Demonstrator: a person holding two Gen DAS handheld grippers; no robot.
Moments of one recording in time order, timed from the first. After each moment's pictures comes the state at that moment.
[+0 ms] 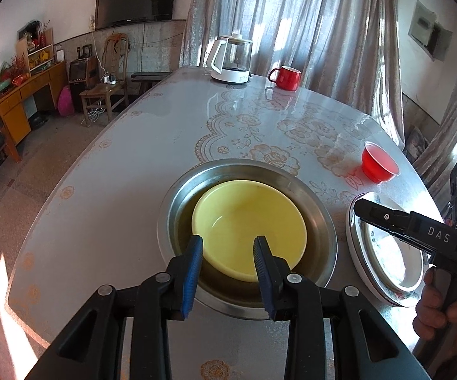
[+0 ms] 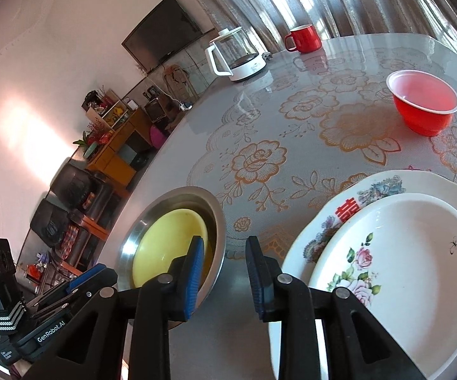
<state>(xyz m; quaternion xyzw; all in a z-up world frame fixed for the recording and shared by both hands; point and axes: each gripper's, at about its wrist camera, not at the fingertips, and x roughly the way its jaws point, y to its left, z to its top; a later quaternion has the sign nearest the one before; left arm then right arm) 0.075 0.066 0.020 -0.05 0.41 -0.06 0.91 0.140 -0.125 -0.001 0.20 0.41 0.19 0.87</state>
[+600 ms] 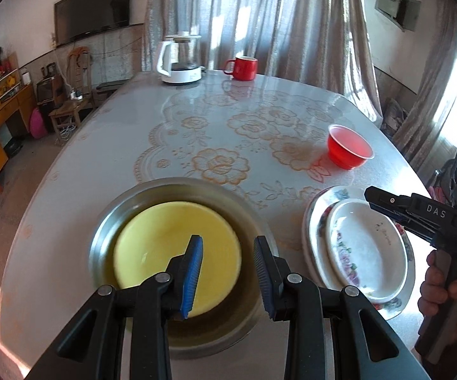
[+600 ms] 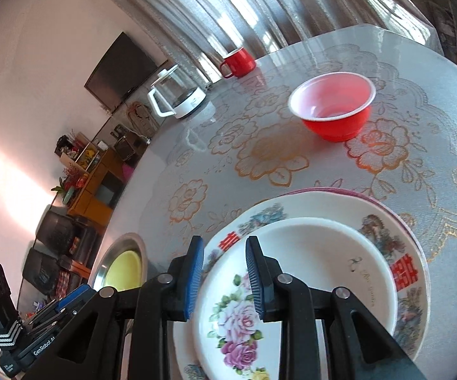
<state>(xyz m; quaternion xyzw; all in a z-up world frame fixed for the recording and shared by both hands) 0.107 -0.009 0.031 0.00 0.42 -0.13 0.90 0.137 -0.229 -0.002 0.27 0.38 0.09 0.88</state>
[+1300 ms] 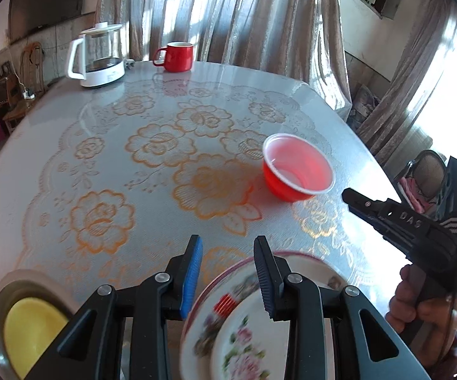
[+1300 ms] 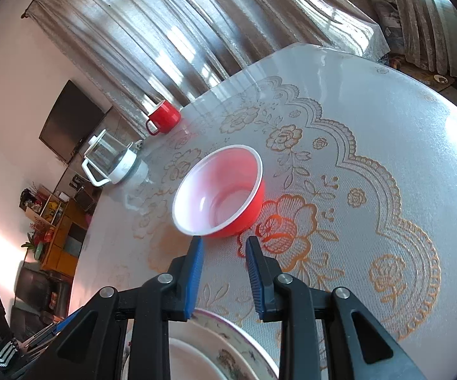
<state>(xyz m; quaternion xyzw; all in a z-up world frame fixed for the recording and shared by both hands) 0.207 -0.149 0.033 -0.02 0.45 -0.21 0.87 0.197 -0.345 -0.002 0.31 0.35 -0.03 0.88</state>
